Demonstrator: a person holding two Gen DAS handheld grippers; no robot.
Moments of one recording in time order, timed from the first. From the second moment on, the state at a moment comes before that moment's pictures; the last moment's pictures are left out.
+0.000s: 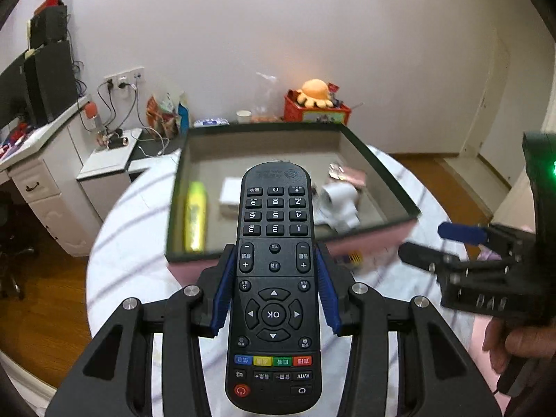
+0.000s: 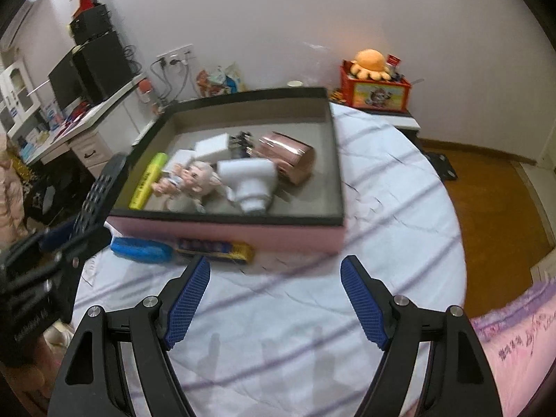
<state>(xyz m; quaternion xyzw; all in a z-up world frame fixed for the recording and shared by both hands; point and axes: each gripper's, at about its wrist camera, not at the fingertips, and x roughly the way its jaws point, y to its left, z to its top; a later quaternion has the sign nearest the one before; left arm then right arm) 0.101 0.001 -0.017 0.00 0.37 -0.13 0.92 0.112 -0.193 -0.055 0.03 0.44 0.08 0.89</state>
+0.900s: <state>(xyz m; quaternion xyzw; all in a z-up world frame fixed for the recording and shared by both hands) 0.246 0.006 -0.075 0.02 0.44 -0.04 0.90 0.179 -0.194 -0.064 0.04 0.45 0.09 0.89</state>
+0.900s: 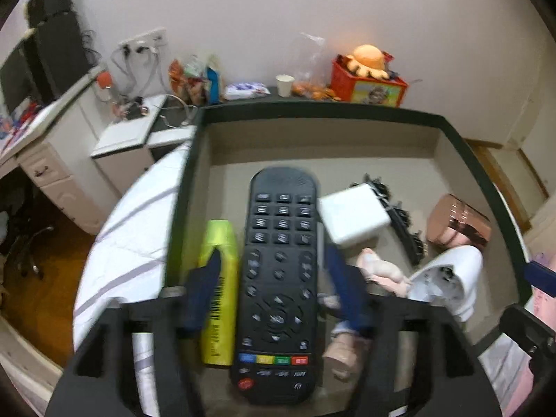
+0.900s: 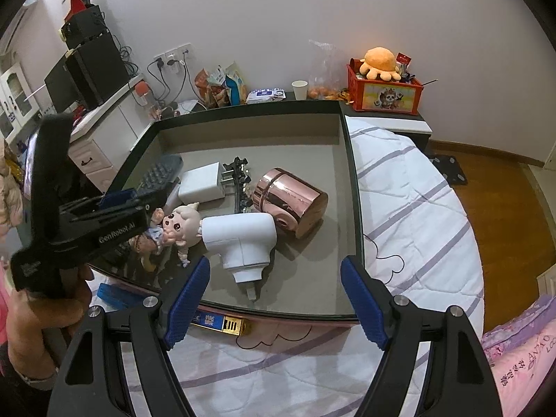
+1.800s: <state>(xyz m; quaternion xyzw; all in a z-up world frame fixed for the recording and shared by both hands) 0.076 0.069 -0.032 -0.02 0.37 0.01 0.93 0.105 -0.162 -0.052 0.02 0.44 0.11 0.89</state>
